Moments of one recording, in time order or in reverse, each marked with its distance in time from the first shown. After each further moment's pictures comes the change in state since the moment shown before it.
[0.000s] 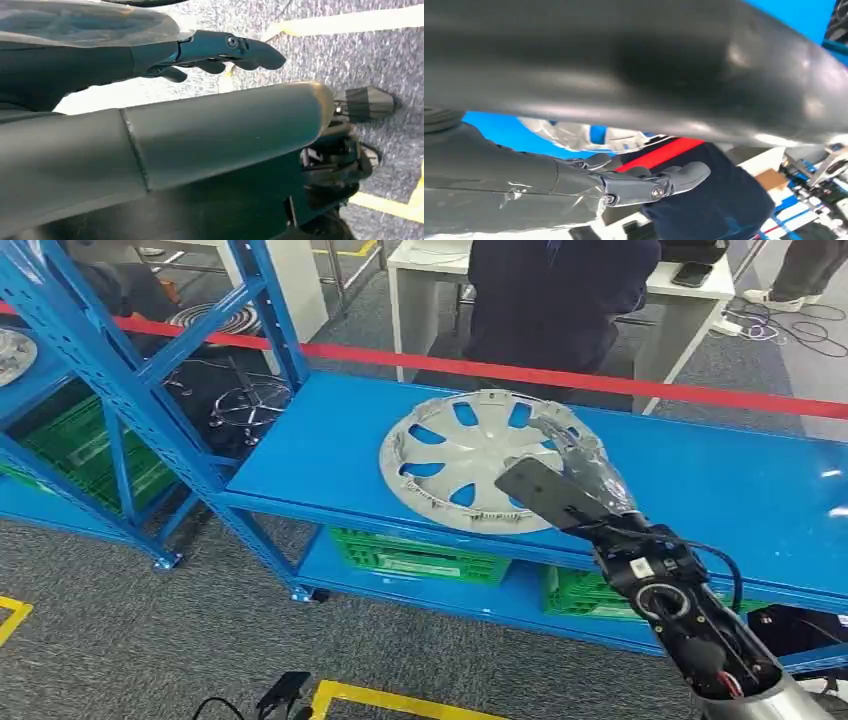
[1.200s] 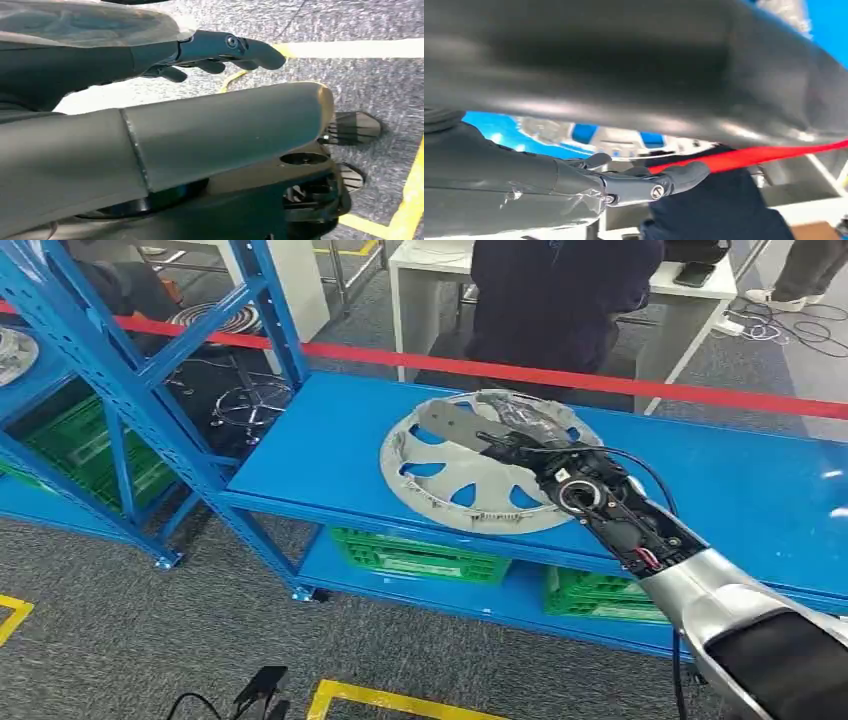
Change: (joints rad) left arm -0.009 0.049 0.005 0.000 0.015 0.012 -0.014; right arm -0.462 0.120 0.200 0.693 -0.044 0.068 0.025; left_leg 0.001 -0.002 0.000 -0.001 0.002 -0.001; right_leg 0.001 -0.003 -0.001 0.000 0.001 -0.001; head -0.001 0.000
